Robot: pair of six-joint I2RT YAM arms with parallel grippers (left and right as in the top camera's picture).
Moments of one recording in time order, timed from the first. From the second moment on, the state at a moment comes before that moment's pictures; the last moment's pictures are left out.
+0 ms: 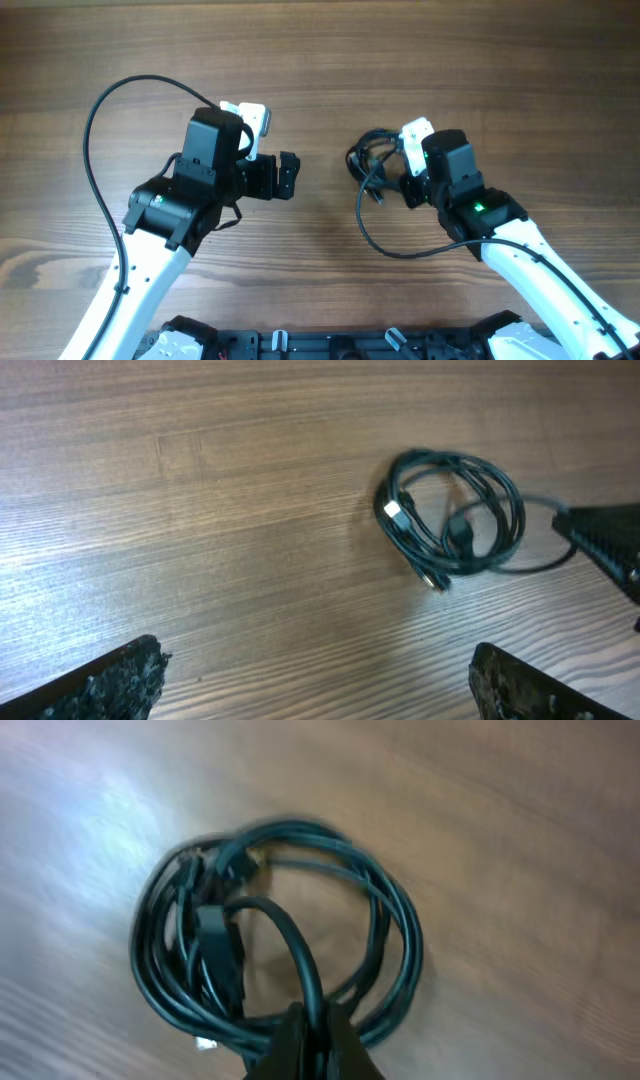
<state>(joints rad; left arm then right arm) -0.37 1.16 1.06 -0.77 0.13 -0.23 0.40 1.25 0.73 -0.36 0.08 -0.13</state>
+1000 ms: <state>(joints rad) -0.37 1.16 1.06 -0.73 0.13 -0.23 0.48 1.43 0.76 -0.22 -0.22 -0.39</state>
